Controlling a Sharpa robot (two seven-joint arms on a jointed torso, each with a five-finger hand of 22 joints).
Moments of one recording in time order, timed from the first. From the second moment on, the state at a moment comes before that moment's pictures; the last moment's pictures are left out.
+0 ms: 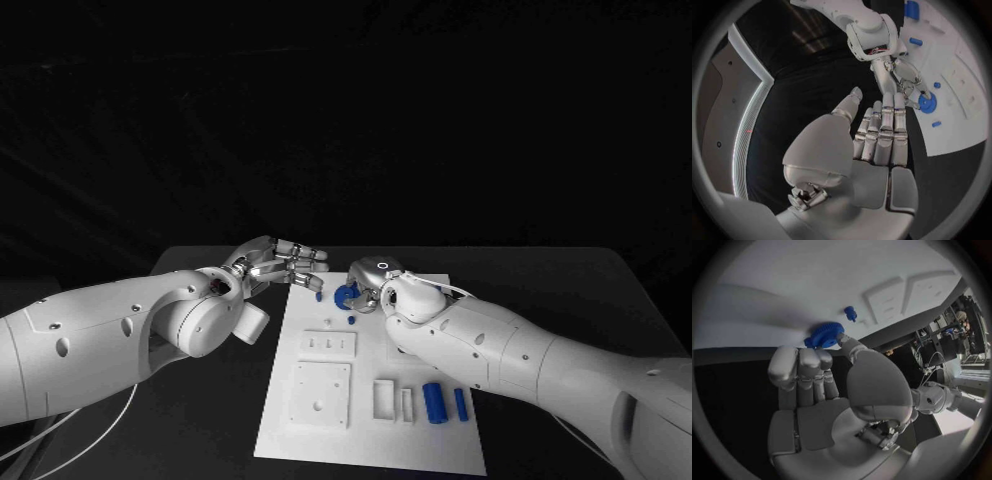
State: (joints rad) left arm 1.43 -0.78 -0.18 1.45 -0.18 -0.21 0.21; left_hand 1.37 0.02 0.10 -0.18 0.09 0.93 0.16 0.06 0.06 1.12 0.13 0.06 0.06 1.26 0.09 0.07 0.10 0.08 0.96 0.07 0.42 0.19; right arm 1.18 -0.25 0.01 0.86 -1.79 -0.31 -0.25; right_hand 1.18 -0.14 0.38 0.01 0.18 1.03 0.10 0.07 0.06 1.28 -0.02 1.01 1.19 1.46 -0.08 1.01 1.08 0.07 1.47 -0.10 1.02 1.31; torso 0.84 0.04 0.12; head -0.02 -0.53
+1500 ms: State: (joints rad) left arm 1.40 -0.82 -0.19 1.44 -0.19 -0.22 0.22; left_hand 1.36 0.02 0.11 -0.17 0.10 0.97 0.16 0.06 0.06 1.15 0.12 0.06 0.06 1.26 0.09 0.07 0.10 0.08 0.96 0.07 0.42 0.19; right arm 1.18 -0.68 0.19 1.16 -1.53 -0.34 -0.07; right_hand 1.32 -0.12 0.18 -0.06 0.13 1.07 0.10 0.07 0.06 1.27 0.00 1.01 1.18 1.45 -0.08 0.98 1.06 0.07 1.47 -0.09 0.98 1.31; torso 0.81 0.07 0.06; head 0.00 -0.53
